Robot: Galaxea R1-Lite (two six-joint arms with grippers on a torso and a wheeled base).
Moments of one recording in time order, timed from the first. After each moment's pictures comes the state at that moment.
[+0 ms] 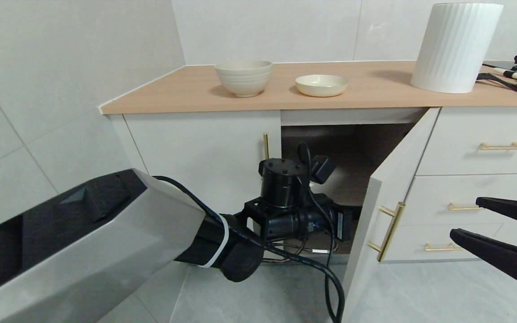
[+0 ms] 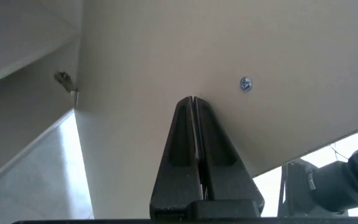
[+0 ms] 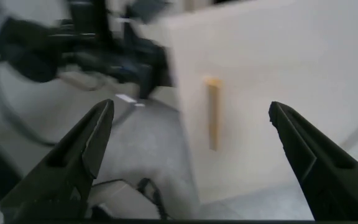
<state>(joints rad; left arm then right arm) -0.80 2.24 -1.27 -0.79 -0.47 -0.35 0.50 0.97 -0.53 -0.30 0.16 0.06</state>
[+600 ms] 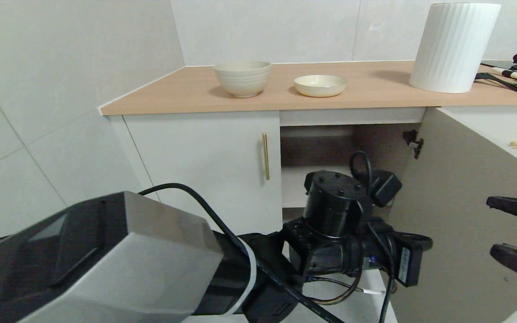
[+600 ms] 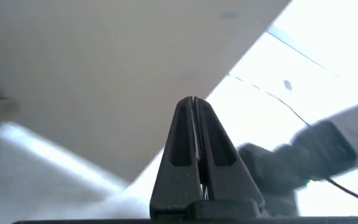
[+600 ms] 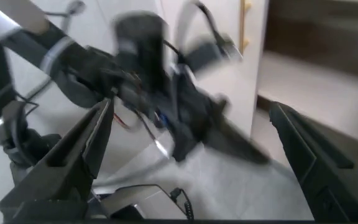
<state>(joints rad) -0.98 2.20 -1.30 -0.73 -0.38 -0.35 0.50 0.90 -0.55 -0.30 0.34 0.10</state>
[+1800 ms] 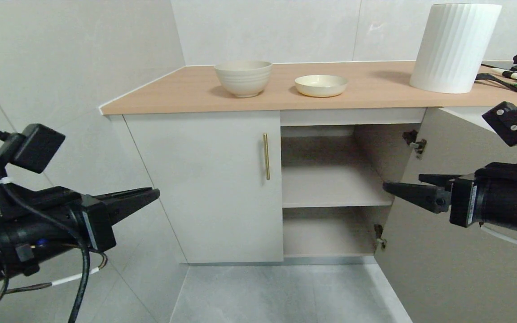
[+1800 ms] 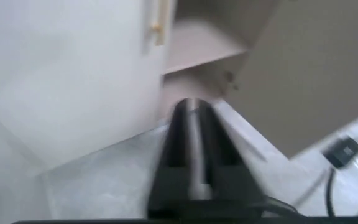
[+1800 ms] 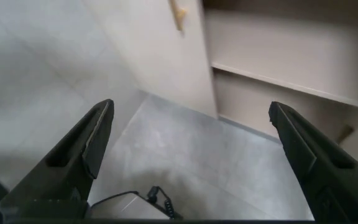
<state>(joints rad) -0.25 1.22 -0.60 -0.39 -0.28 -0.12 0.48 1.31 -0.76 -0.30 0.11 0.16</state>
